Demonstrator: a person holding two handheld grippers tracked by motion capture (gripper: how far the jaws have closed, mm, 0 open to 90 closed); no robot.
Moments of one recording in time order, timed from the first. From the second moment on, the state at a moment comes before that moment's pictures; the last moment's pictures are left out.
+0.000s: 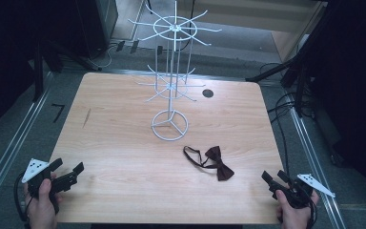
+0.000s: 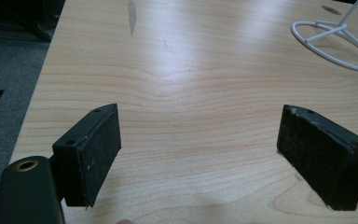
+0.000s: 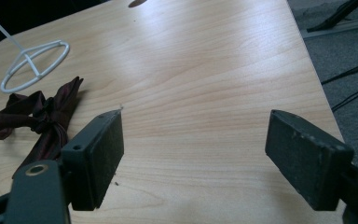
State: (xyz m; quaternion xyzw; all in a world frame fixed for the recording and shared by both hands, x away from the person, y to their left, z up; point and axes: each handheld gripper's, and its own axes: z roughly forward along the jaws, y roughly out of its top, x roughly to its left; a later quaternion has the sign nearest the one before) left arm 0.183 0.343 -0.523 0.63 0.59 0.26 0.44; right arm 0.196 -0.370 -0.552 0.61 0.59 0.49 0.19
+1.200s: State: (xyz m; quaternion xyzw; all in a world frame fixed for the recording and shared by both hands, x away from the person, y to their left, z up) left arm 0.183 0.345 -0.523 0.62 0.59 0.26 0.44; right arm 0.259 -0.288 -0.497 0.56 0.75 0.33 0.13
